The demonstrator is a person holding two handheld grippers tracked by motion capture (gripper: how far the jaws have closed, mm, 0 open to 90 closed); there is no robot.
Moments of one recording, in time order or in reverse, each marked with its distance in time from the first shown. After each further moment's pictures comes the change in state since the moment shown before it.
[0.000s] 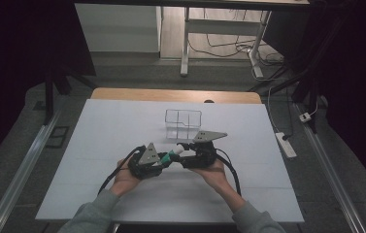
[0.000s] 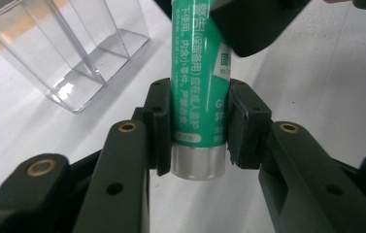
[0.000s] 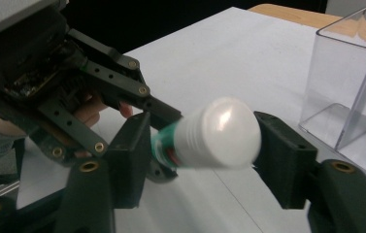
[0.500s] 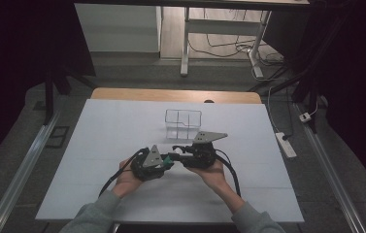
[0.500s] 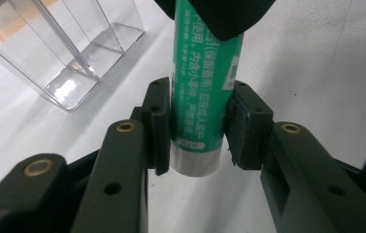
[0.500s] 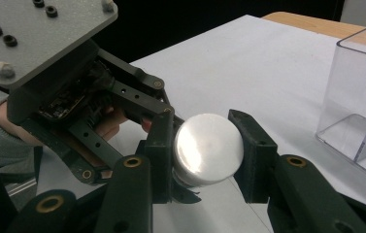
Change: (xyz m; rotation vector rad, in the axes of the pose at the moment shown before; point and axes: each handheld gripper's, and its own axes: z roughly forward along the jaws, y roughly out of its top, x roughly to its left) left arm -0.004 -0.001 0.006 0.024 0.011 0.019; right arm 0.005 0.002 -0.002 -0.021 0.048 -0.011
